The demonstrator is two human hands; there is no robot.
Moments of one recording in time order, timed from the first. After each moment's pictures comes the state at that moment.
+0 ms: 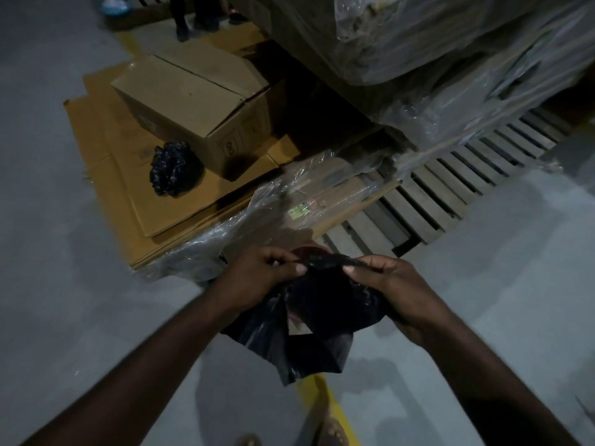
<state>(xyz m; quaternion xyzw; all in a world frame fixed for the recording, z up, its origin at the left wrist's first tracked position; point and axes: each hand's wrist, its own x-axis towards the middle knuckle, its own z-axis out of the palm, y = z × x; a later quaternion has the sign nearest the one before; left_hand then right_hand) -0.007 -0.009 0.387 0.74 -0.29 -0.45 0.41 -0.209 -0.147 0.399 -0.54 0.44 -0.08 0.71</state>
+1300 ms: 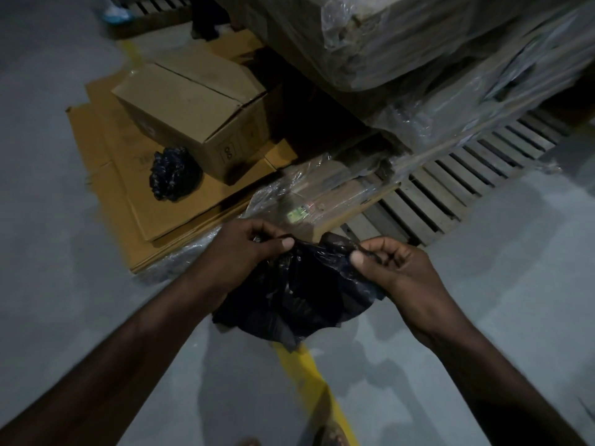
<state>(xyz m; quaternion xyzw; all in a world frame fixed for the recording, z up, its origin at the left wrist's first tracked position) 0.006 -0.015 0.429 0.75 -0.26 -0.41 0.46 -0.217 -0.148 0.423 -0.58 0.36 -0.20 0.70</state>
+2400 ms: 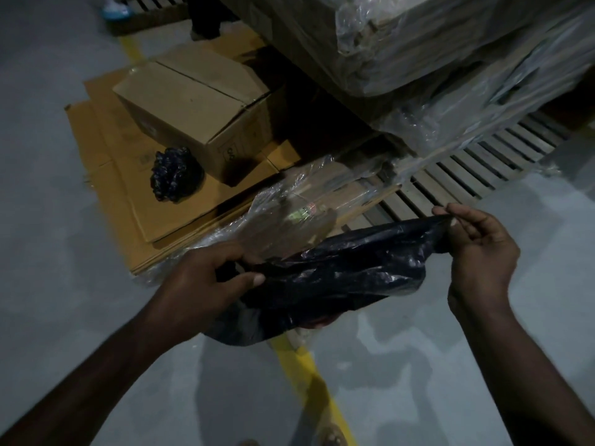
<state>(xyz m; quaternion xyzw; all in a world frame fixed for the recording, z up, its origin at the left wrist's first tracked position) 0.024 0.047 0.431 0.77 -0.43 -0.28 0.37 -0.229 -0.212 0.406 -0.50 0.47 -0.48 0.54</state>
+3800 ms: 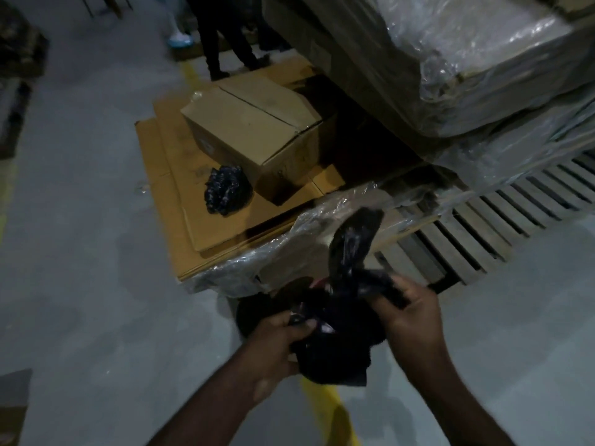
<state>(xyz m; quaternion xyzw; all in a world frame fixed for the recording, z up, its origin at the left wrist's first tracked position) -0.022 0.052 0.367 0.62 0.04 -0.58 0.53 -0.155 -0.100 0.403 -0.66 0.32 -0.27 0.62</state>
